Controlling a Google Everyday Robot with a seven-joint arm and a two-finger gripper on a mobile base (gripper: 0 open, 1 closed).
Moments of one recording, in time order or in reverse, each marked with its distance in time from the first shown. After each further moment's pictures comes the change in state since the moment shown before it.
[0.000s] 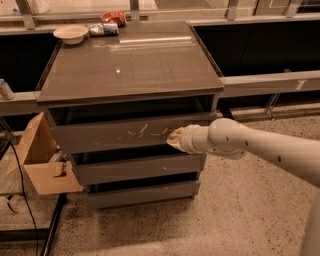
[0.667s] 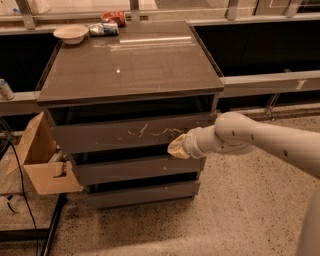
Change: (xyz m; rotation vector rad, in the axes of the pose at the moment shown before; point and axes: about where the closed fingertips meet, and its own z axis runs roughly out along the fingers) arm -0.001 0.040 -0.028 -0.222 0.023 0.080
